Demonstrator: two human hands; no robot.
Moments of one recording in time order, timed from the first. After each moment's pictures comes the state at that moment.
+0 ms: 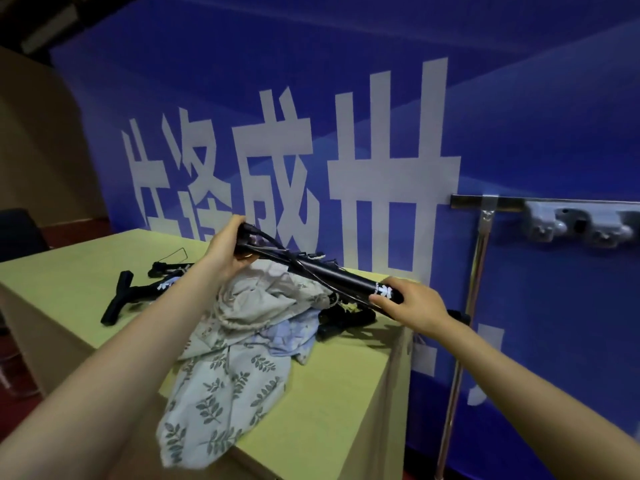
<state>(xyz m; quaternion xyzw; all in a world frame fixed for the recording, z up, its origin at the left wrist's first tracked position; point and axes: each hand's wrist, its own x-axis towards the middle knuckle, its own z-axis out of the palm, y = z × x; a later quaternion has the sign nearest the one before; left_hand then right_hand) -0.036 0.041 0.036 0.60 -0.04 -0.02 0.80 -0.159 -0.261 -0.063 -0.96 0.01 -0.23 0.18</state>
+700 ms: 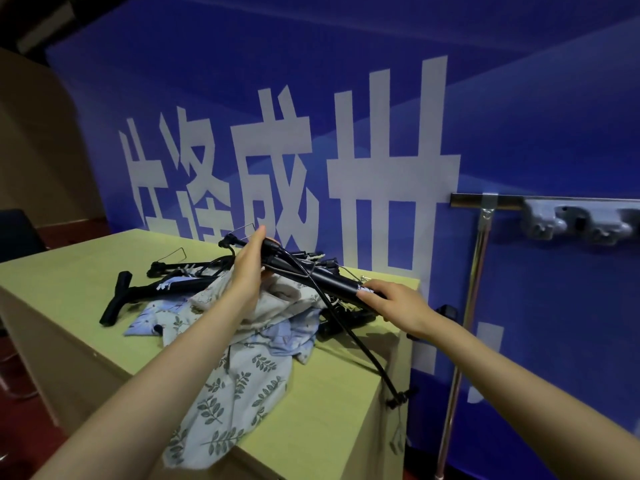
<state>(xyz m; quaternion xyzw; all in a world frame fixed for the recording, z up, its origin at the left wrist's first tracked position) -0.065 0.010 0.001 0.61 -0.07 0.02 0.79 -0.163 -0.232 -0.053 -0.94 -0.05 -0.15 0.29</state>
